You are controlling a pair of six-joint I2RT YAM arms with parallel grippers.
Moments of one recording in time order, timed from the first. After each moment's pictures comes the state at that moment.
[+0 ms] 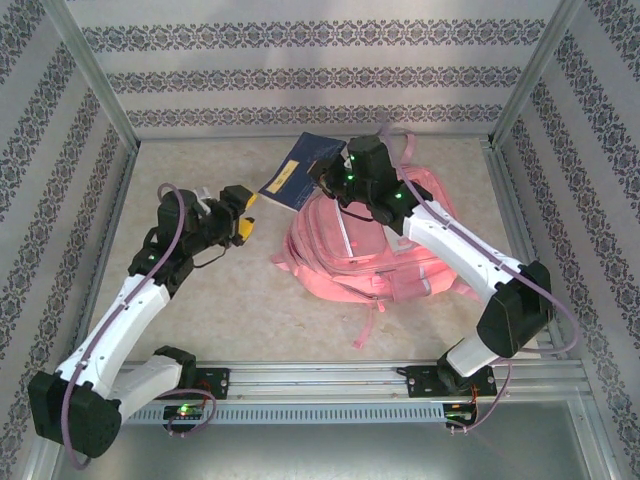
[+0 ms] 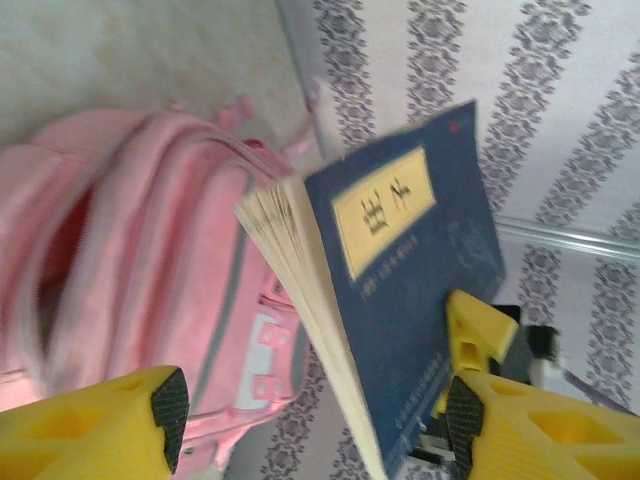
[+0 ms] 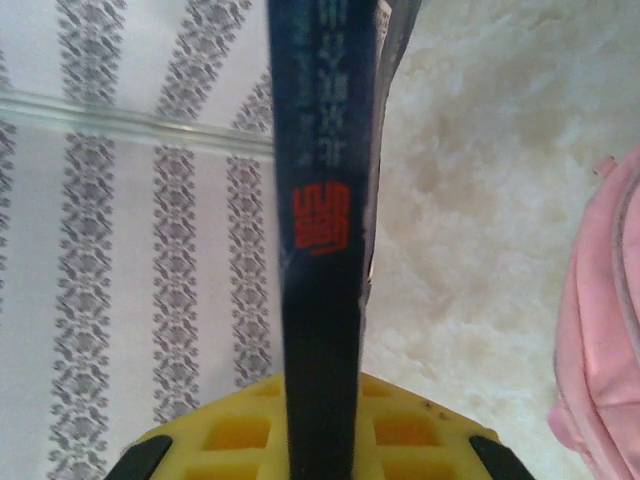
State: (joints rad) left arm -0.28 1.01 0.85 -0.19 0.36 -1.50; right arm 0.61 1.55 1.39 -0.26 -0.17 1.25
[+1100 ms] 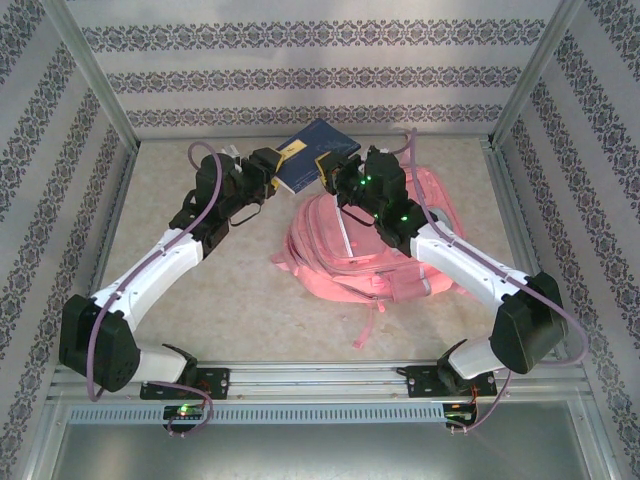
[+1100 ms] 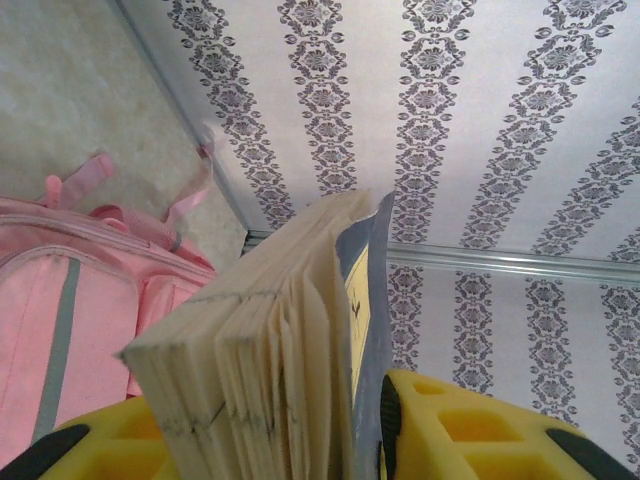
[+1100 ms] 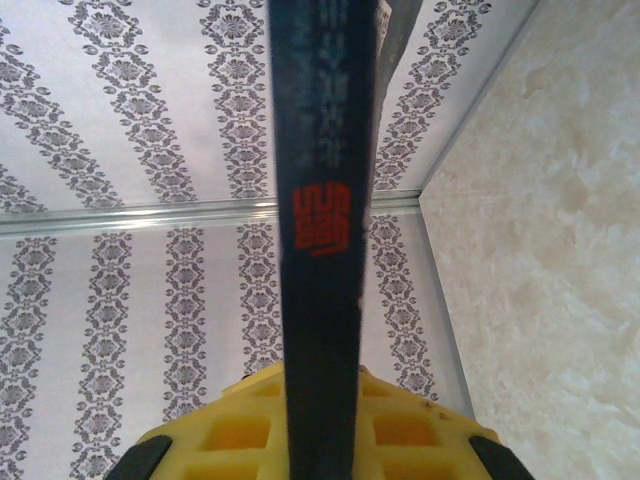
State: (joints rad) left arm -0.39 1.36 1.09 0.09 0.18 -1.52; right arm 0.61 1.45 1.16 0.16 -0.10 1.57
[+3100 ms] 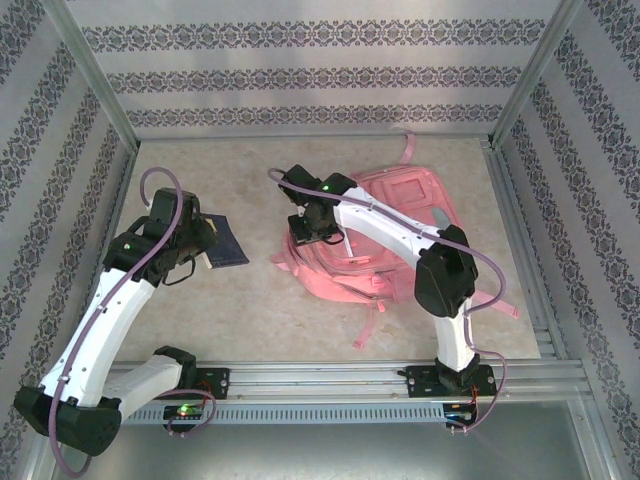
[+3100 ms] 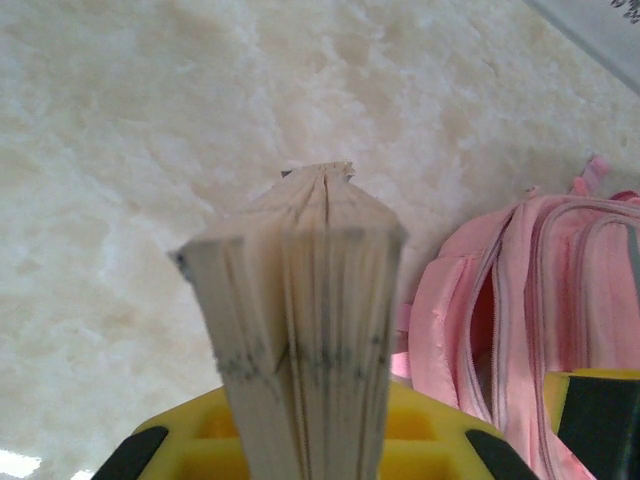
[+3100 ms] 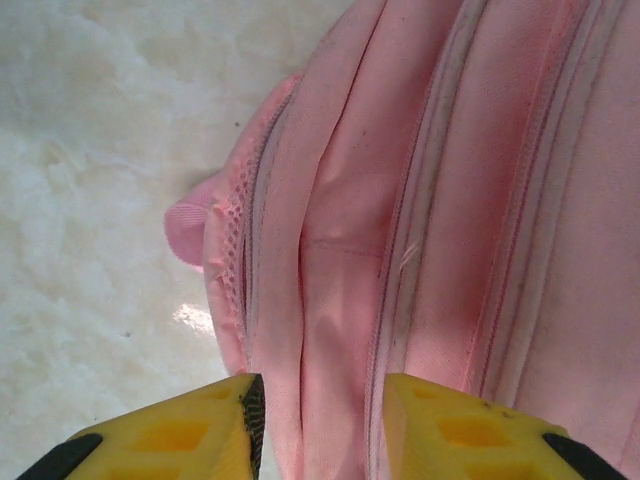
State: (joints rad) left arm -0.26 1.00 1.13 -1.01 -0.12 -0.77; right arm 0.80 2.00 1.82 -1.08 0.00 0.48
